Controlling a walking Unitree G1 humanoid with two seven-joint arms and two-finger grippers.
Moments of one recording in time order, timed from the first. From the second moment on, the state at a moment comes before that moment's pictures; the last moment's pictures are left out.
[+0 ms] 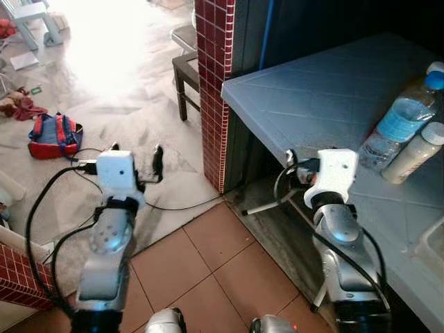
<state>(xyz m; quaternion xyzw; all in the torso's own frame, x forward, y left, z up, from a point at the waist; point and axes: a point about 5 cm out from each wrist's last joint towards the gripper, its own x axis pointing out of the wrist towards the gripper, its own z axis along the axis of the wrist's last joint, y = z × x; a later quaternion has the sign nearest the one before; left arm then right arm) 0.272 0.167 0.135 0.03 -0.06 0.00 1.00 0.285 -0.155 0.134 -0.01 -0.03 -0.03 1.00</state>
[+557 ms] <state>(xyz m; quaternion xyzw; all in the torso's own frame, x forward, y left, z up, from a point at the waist) 0.254 0.155 0.127 0.06 -0.06 0.00 1.00 0.259 -0.159 0.117 -0.02 -0.02 -0.01 1.00</state>
